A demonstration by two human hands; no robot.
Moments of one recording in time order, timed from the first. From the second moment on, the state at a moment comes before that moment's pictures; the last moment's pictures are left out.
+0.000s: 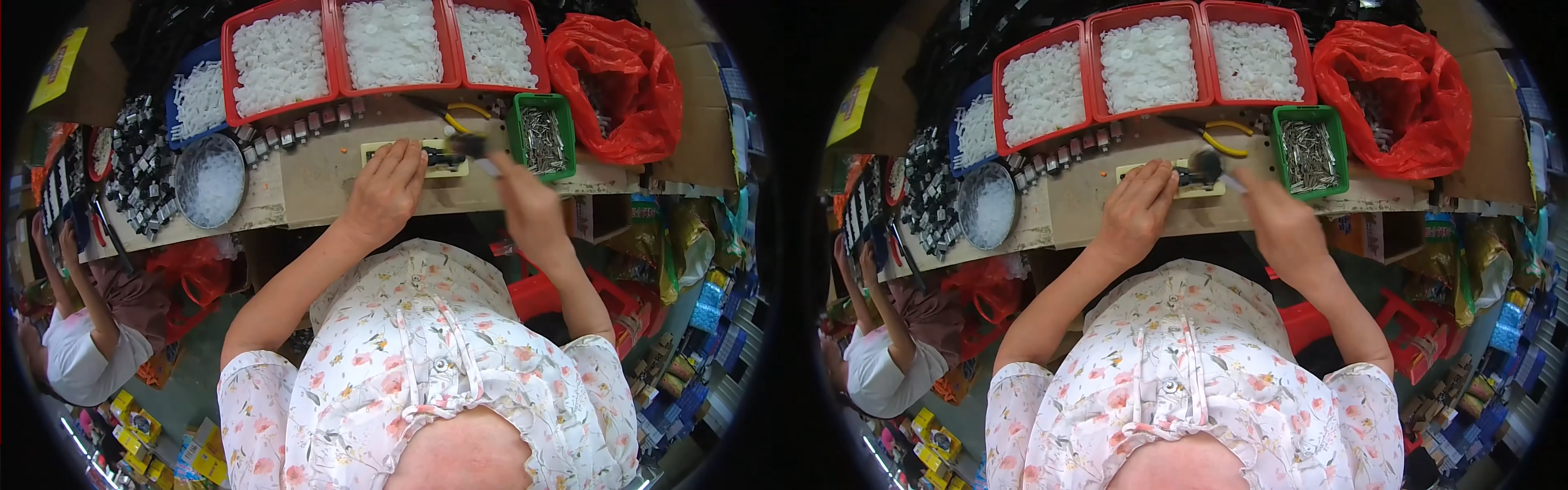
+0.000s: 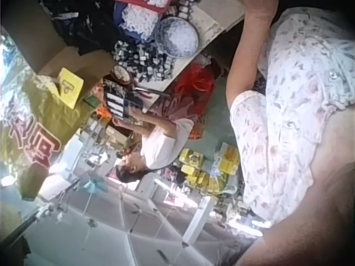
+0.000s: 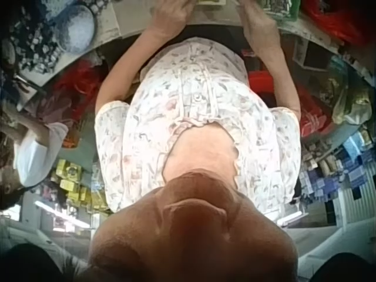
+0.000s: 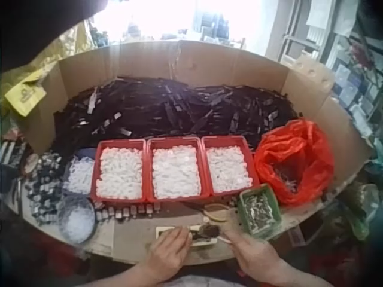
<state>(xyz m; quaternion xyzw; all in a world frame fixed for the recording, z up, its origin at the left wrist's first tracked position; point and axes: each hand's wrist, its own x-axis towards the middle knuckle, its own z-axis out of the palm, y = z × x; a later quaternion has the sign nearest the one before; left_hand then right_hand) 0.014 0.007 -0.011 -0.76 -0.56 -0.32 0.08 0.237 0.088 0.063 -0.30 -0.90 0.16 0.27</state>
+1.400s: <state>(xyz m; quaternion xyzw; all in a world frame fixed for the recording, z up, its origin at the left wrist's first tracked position) 0.025 -0.043 -0.015 -0.70 -0.62 -0.35 0.05 0.193 0.101 0.066 -0.29 -0.93 0.23 0.02</state>
